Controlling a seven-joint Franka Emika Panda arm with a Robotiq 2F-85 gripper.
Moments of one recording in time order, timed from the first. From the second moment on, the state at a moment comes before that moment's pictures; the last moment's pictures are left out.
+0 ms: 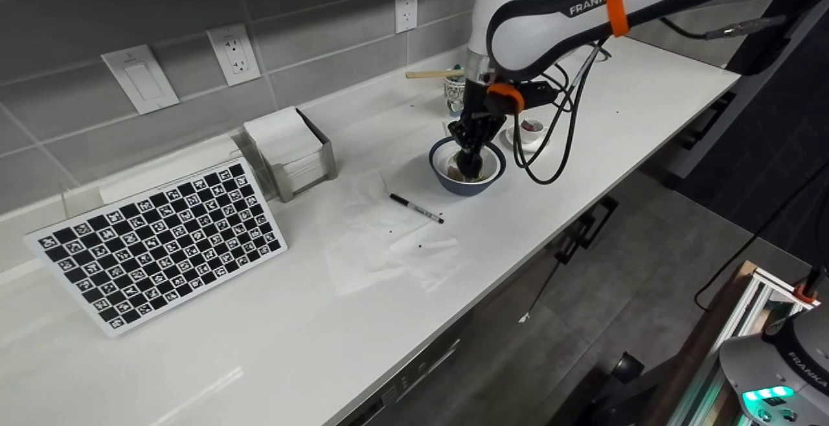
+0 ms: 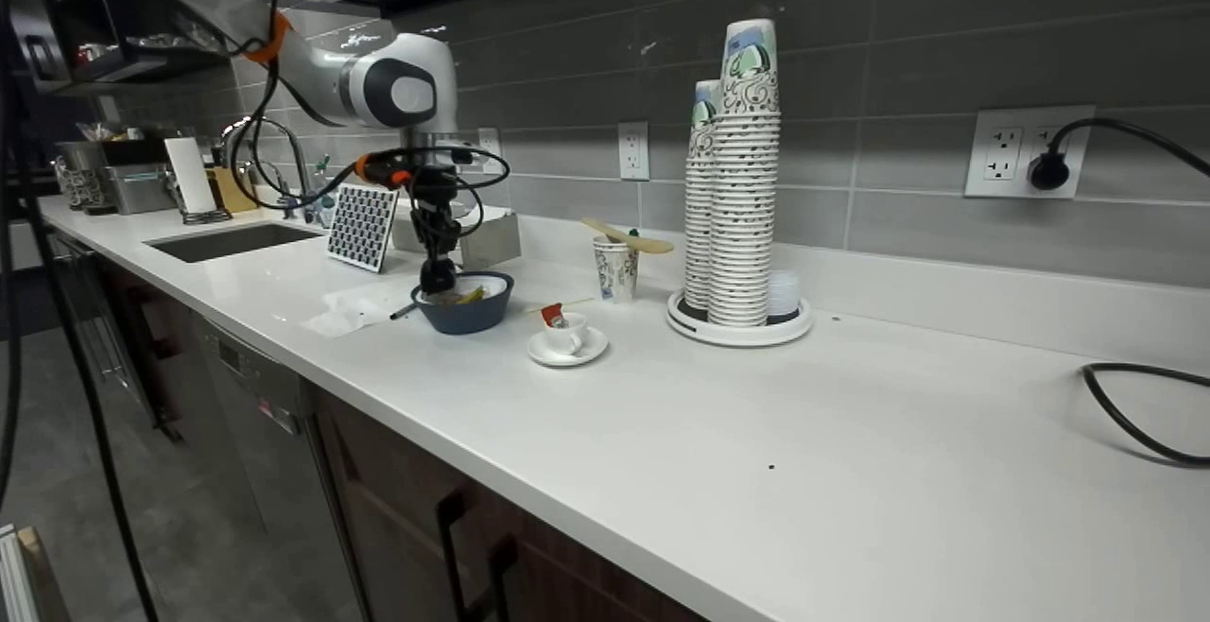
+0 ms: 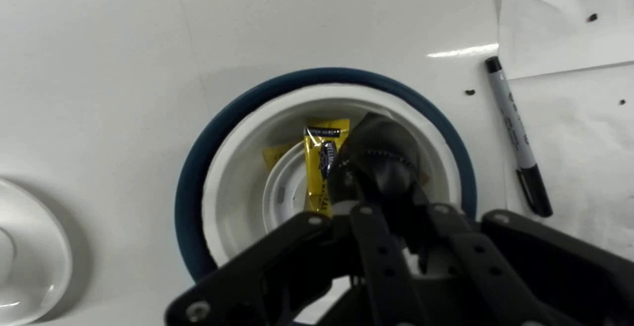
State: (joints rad) arm 0.09 0.33 0.10 -1.84 0.05 2.15 0.35
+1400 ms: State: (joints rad) arm -0.05 0.11 -0.11 -1.99 0.04 2.22 0.71
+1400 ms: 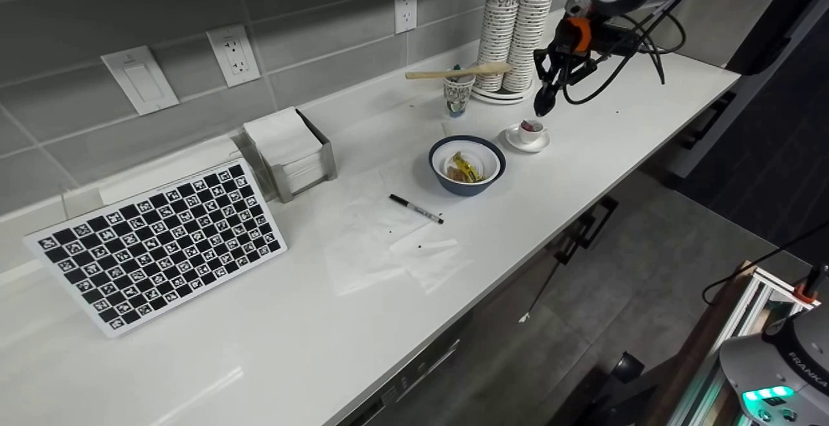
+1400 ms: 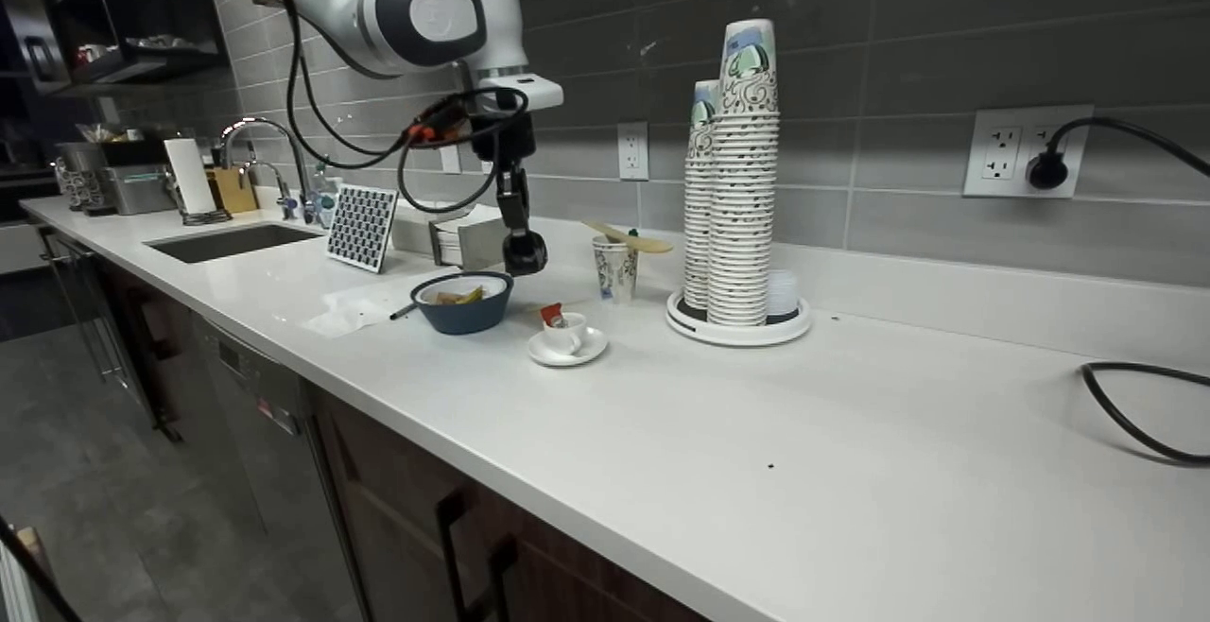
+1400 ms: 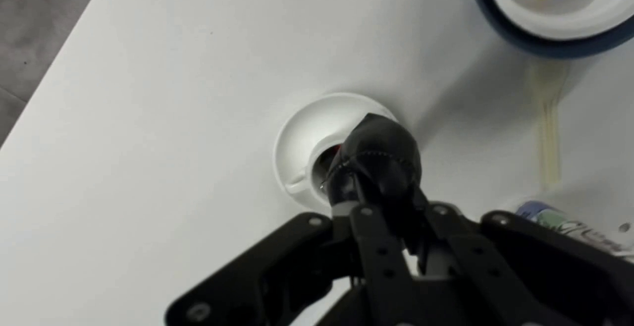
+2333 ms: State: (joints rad) arm -0.06 0.32 -0.15 -1.88 0.03 2.27 1.13
